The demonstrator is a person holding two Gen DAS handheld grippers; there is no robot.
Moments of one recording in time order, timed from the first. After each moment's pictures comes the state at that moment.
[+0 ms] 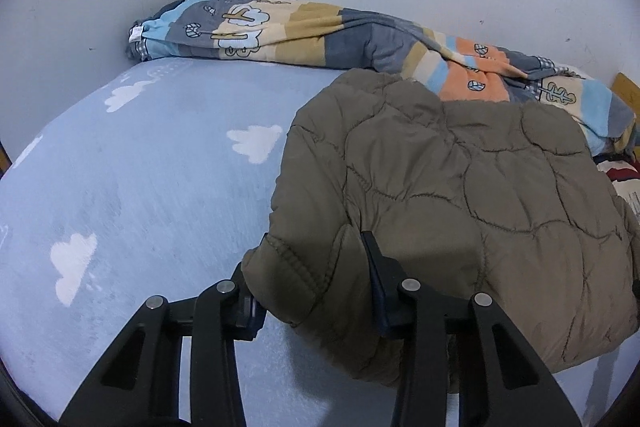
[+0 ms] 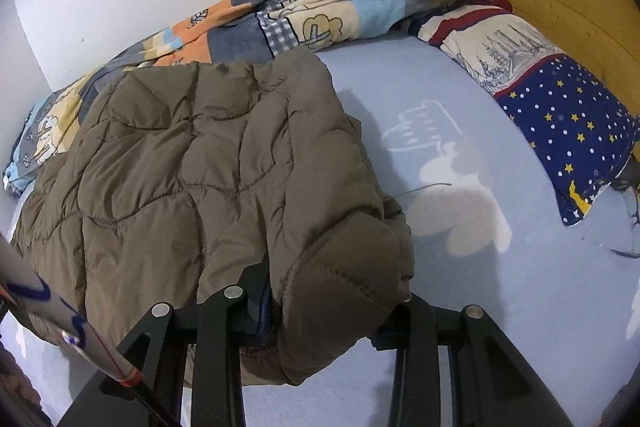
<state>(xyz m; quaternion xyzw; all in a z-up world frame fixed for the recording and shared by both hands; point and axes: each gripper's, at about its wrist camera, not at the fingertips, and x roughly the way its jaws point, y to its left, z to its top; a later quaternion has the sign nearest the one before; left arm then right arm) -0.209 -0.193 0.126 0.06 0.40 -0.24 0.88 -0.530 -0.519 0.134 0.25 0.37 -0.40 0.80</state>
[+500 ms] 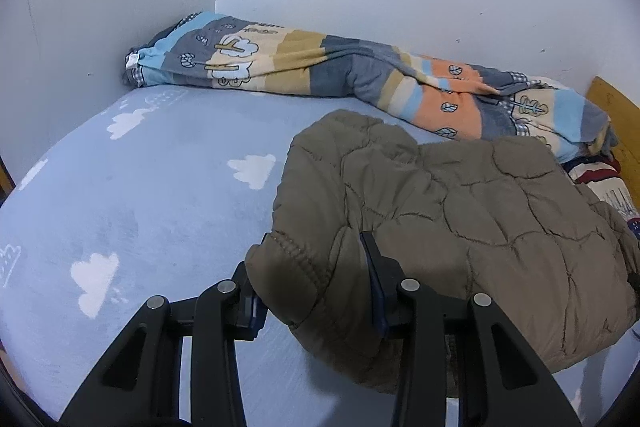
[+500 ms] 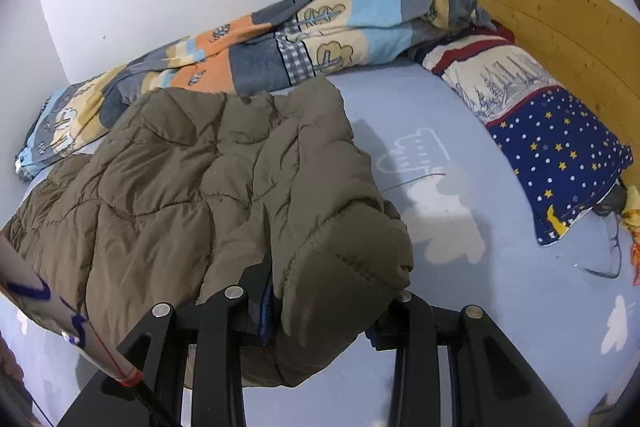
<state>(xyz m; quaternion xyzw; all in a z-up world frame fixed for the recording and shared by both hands) -0.235 -0.165 0.174 0.06 0.36 -0.28 0.89 -0.552 -0.489 0.179 0.22 0.36 -0.39 0.82</state>
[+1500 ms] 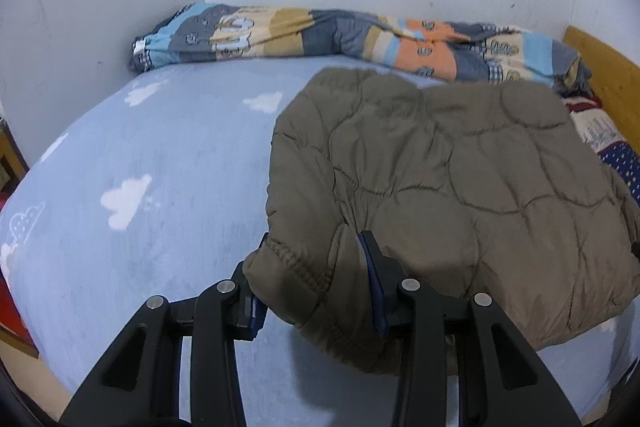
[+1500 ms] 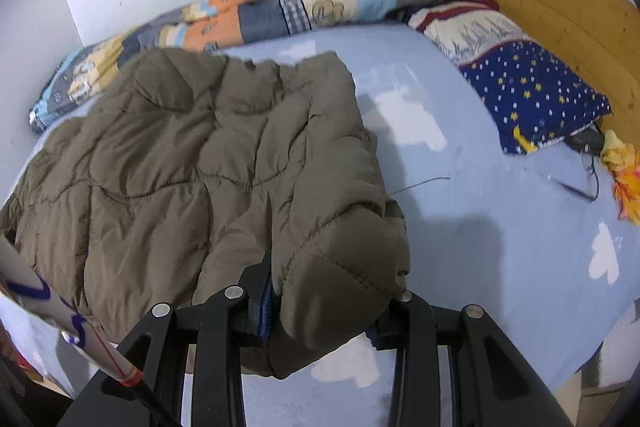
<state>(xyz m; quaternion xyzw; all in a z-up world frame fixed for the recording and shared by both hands) -0.337 -0.082 0.126 0.12 0.37 -0.30 0.87 -0.649 -0.402 0.142 0.22 0.41 -0.37 0.80</state>
